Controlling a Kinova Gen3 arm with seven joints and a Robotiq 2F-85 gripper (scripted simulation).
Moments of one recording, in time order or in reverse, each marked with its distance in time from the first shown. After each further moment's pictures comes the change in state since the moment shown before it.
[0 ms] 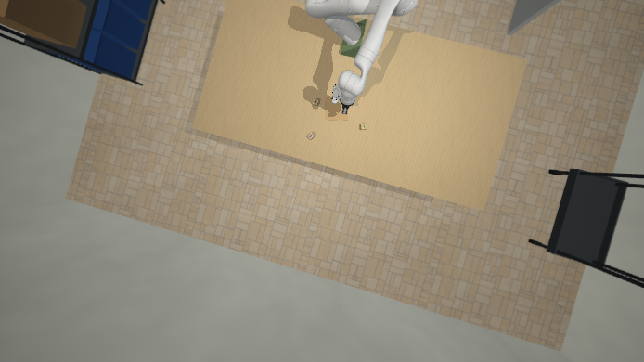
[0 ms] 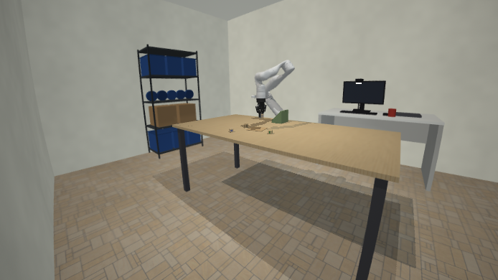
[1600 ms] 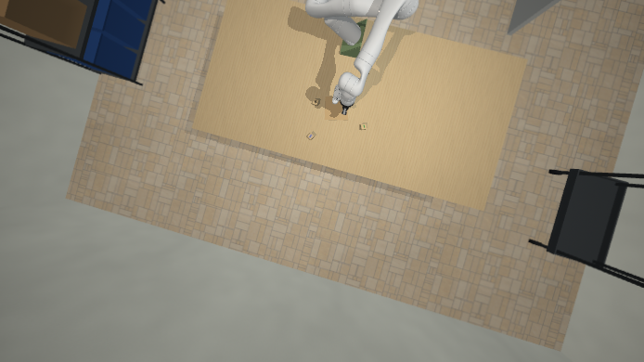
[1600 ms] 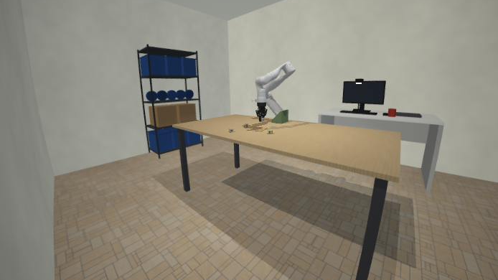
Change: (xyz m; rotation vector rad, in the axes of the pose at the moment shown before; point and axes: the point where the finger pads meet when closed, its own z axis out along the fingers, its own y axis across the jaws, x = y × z) arm -0.003 0.004 0.033 0.012 -0.007 0.060
